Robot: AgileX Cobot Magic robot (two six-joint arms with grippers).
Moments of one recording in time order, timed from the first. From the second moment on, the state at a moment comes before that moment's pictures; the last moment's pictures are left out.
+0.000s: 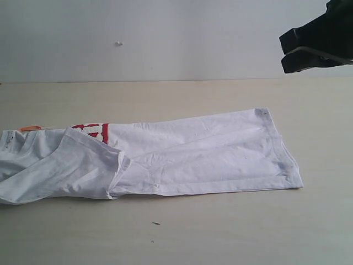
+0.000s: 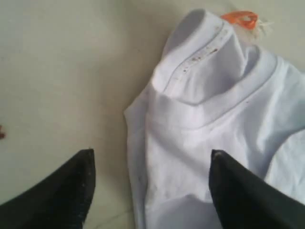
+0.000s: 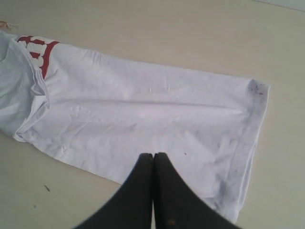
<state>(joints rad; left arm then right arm) 0.43 1.91 -1.07 -0.74 0.67 0.59 0.03 1.35 -1.15 0.42 0.82 -0.38</state>
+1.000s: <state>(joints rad) 0.36 2.12 -1.22 -0.79 0.85 0.69 0.03 1.35 -1.15 0.43 0.80 -0.38</state>
